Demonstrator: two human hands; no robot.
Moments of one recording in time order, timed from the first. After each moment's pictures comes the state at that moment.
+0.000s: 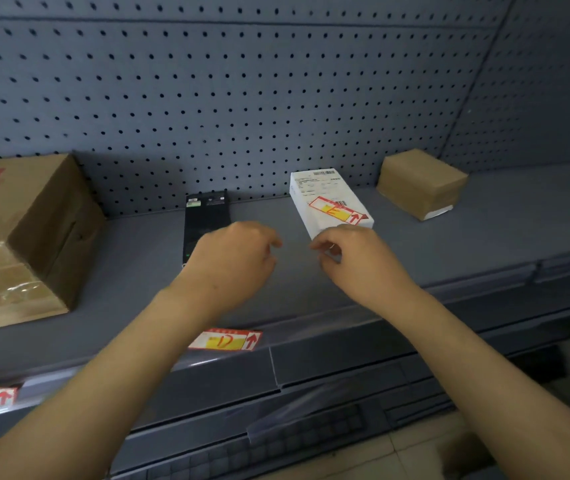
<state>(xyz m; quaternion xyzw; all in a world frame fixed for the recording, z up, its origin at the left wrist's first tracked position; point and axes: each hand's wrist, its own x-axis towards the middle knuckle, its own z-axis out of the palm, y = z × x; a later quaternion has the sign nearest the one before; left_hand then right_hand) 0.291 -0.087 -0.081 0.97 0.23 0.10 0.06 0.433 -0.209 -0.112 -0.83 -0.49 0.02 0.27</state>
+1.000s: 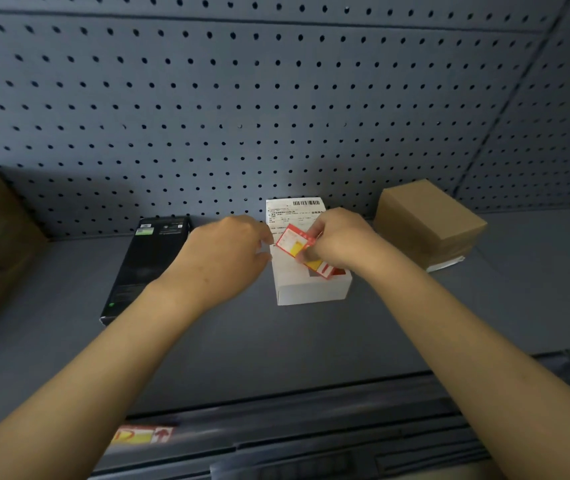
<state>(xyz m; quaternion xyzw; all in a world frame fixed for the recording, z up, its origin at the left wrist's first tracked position) 0.411 -0.059 -0.080 0.95 0.29 0.10 0.07 0.561 -0.134 -0.080 -0.87 -0.40 0.21 0.18</state>
